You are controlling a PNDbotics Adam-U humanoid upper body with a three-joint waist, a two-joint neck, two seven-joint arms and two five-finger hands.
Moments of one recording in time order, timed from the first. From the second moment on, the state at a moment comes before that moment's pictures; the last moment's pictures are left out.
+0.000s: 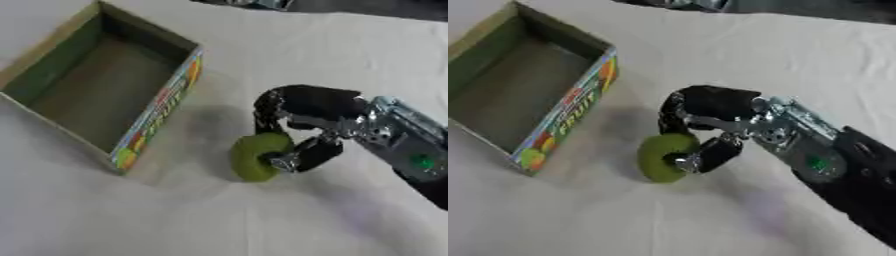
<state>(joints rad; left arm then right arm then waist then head) -0.31 0.45 0.34 -1.98 -0.19 -0.35 0.46 -0.73 -0.77 0.54 -1.78 0.40 -0.27 0.36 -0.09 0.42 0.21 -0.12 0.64</state>
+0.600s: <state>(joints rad) -0.30 0.45 0.34 -1.98 -0.19 -0.35 0.46 -0.76 -0.79 0.49 -1.88 0.40 -0.22 0.40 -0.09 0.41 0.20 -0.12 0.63</state>
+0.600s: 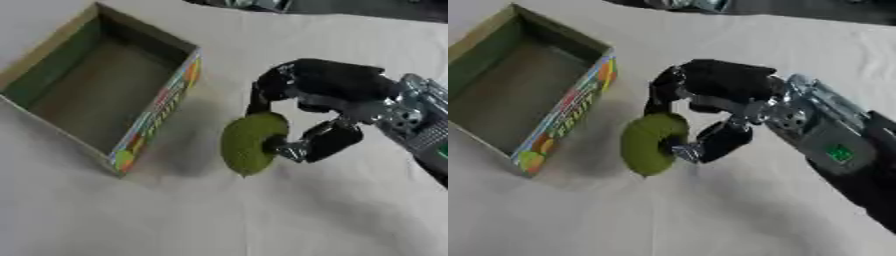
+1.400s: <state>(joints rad) -0.29 0.45 0.35 -1.98 -0.19 -0.35 0.47 -0.87 -0.74 0.45 -1.92 0.55 -0.20 0.29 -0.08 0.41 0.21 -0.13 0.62</state>
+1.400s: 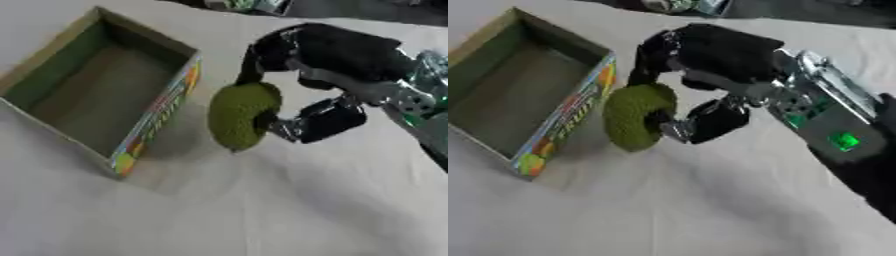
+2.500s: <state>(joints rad) -0.34 0.46 0.33 -1.98 -0.17 -0.38 0.52 -1.14 -0.31 0.39 -1.37 1.07 -0.22 -0.06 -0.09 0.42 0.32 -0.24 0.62</state>
